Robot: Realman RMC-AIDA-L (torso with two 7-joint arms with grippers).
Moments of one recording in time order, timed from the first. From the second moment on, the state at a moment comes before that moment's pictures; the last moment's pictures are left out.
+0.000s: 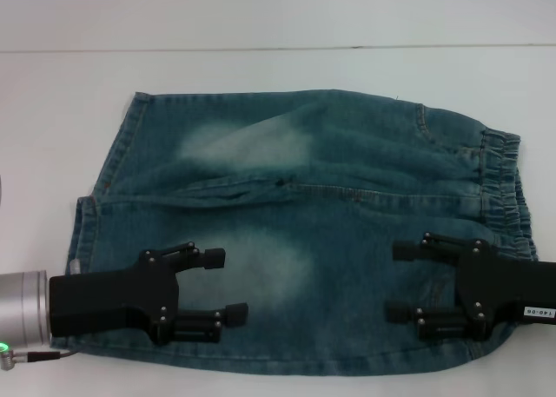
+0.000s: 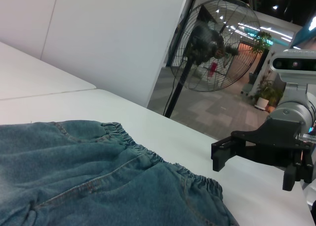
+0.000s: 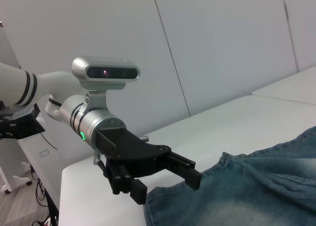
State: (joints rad) left arm -0.42 -2.11 0.69 0.56 2.05 1.70 -1.25; right arm 0.33 2.08 -0.83 -0.65 -1.88 -1.73 1.25
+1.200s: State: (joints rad) left arm -0.15 -2.11 0.37 0.88 2.19 1.79 -1.51; right arm 0.33 2.08 -0.82 -0.65 -1.88 -1.73 1.25
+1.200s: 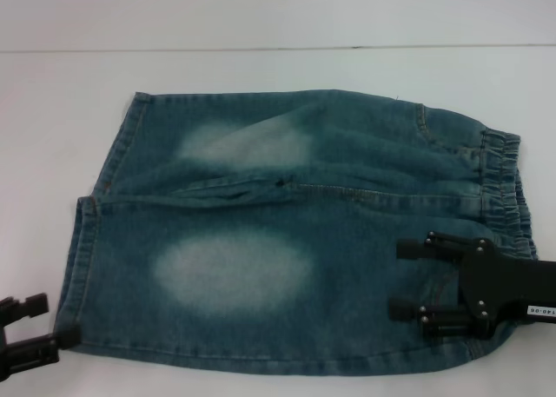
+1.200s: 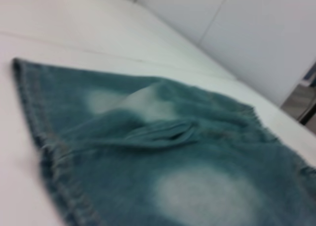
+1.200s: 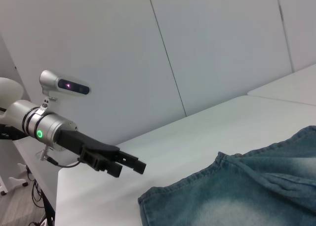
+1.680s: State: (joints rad) left arm -0.21 -2.11 0.37 0.88 2.33 1.74 -1.54; right arm 0.33 2.08 -0.82 -0.65 -1.88 -1.73 1.25
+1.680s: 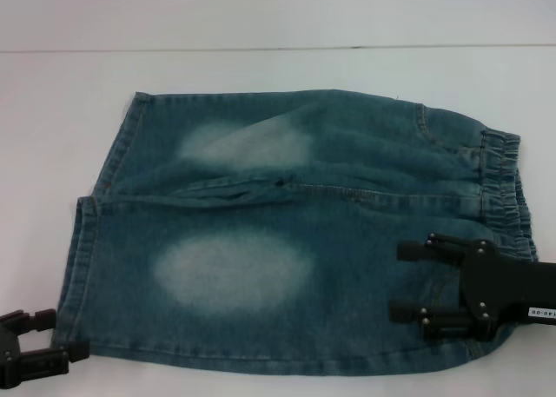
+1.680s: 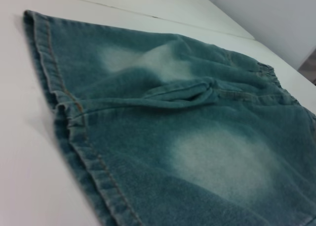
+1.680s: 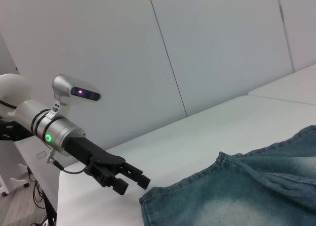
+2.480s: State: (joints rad) left arm -0.23 -2.11 0.36 0.89 2.36 1.71 -1.54; right arm 0.32 2.08 -0.82 -0.65 -1.88 -1.73 1.25
